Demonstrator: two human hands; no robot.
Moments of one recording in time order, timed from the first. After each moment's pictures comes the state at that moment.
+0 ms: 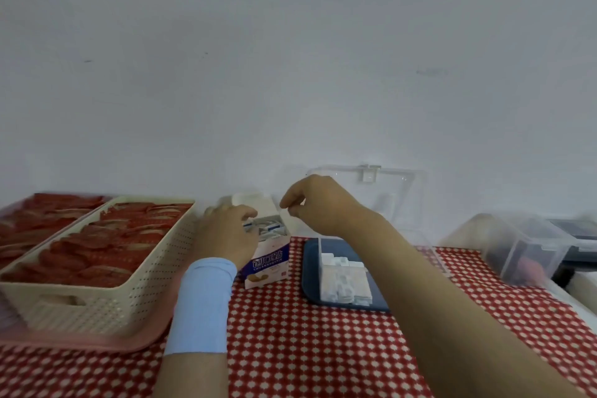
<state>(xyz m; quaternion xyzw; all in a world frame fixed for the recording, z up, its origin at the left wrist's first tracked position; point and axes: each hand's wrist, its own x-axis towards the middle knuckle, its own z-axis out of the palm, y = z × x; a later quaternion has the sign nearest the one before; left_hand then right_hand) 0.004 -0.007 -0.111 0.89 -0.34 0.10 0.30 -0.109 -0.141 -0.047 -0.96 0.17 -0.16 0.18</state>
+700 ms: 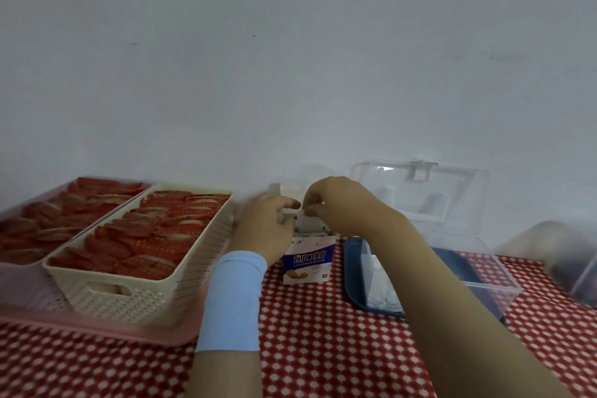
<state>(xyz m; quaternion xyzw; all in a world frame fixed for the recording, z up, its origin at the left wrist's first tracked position) 0.027 0.000 -0.114 0.84 -0.38 0.03 0.38 -0.053 -0.131 -0.065 -0.98 0.16 -0.09 0.09</state>
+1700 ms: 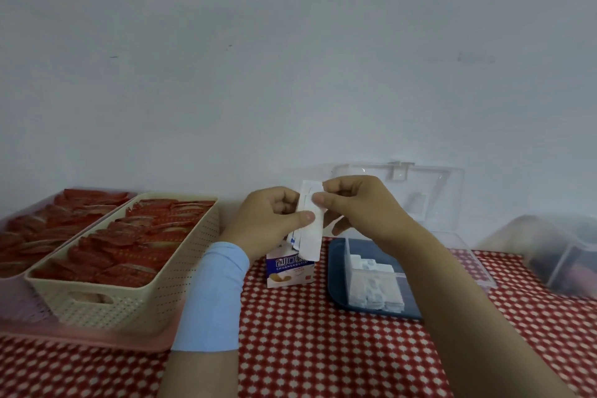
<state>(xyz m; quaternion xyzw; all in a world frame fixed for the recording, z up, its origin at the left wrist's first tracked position) -0.005 -0.001 -0.077 0.73 -0.40 -0.16 0.53 -0.120 -0.145 -0.064 -0.78 0.13 -0.24 0.56</state>
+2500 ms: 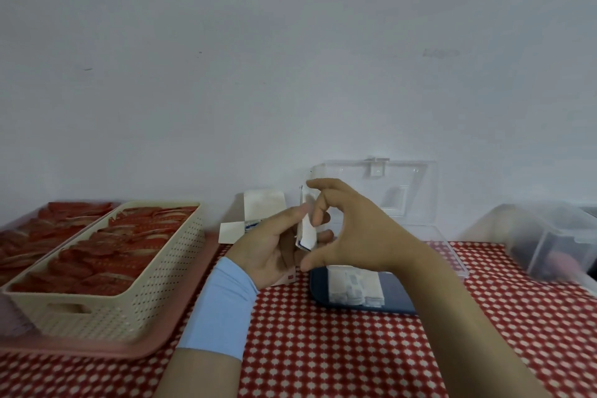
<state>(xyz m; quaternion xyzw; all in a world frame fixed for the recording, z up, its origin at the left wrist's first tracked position) -0.043 -0.031 -0.094 0.43 -0.24 -0.50 0.71 -0.167 -0.149 -0.073 -0.91 0.08 -0.22 0.36</state>
